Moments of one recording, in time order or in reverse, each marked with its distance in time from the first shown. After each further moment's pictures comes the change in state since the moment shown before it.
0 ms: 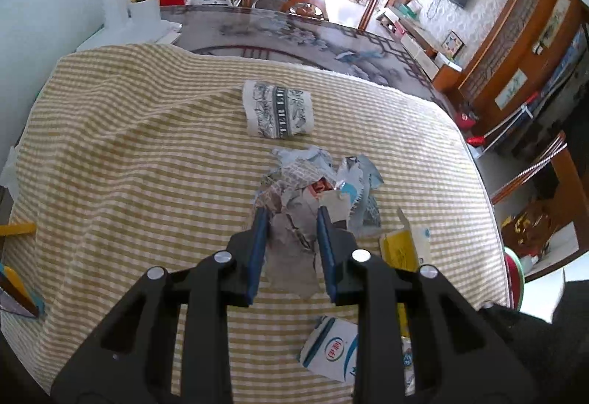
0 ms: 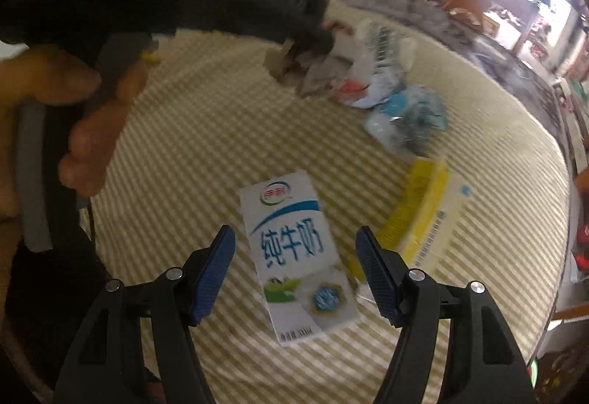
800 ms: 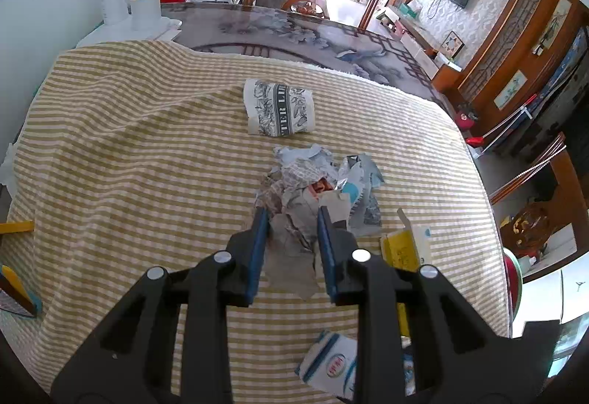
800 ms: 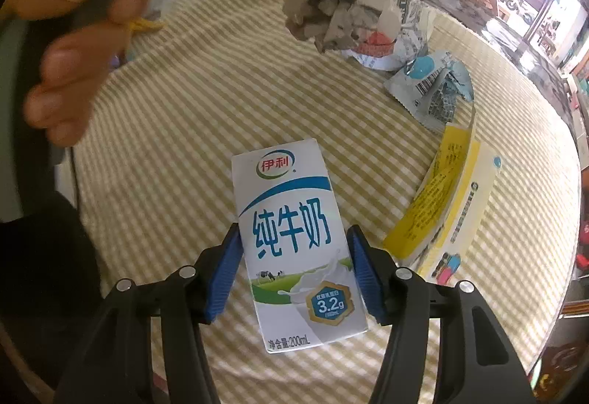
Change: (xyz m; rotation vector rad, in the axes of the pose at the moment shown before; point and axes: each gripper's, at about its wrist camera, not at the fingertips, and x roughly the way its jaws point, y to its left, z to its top) left arm 0.002 0.001 0.002 0.005 0.007 -0.002; right arm 0.016 0.018 -0.020 -0.004 0.058 0.000
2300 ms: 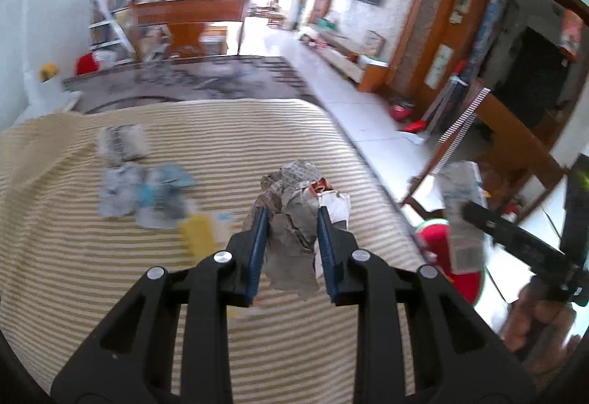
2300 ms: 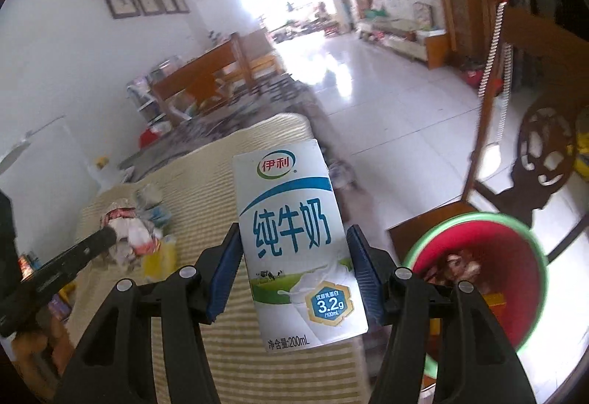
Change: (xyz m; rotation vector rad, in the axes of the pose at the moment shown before) left arm -0.046 -0.191 -0.068 0.266 -0.152 -0.182; right arm -0.184 -0.201 -0.195 0.872 -0.574 -0.293
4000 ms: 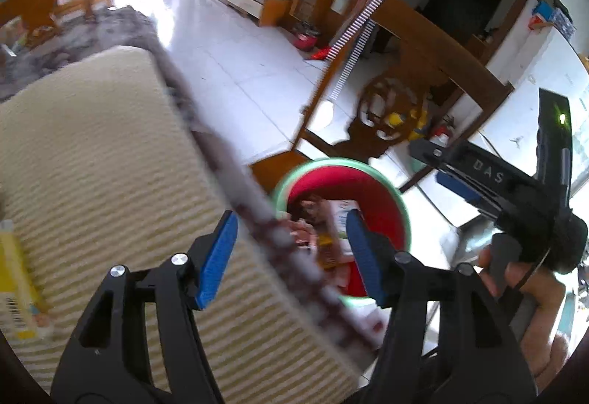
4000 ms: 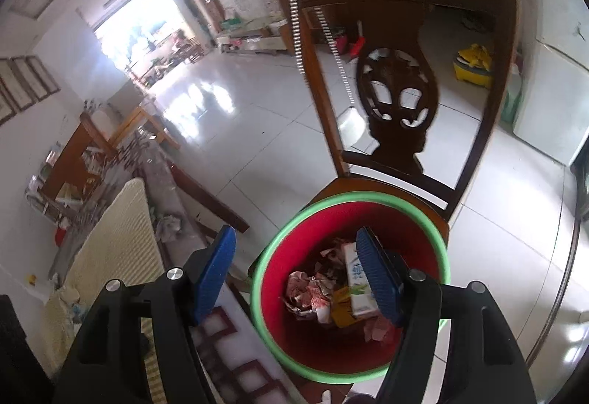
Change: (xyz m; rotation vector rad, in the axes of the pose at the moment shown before) left arm 0.093 -0.145 -0.019 0.173 0.241 -0.291; right arm -0.029 -0.145 0.002 0.400 -0.029 -0.336
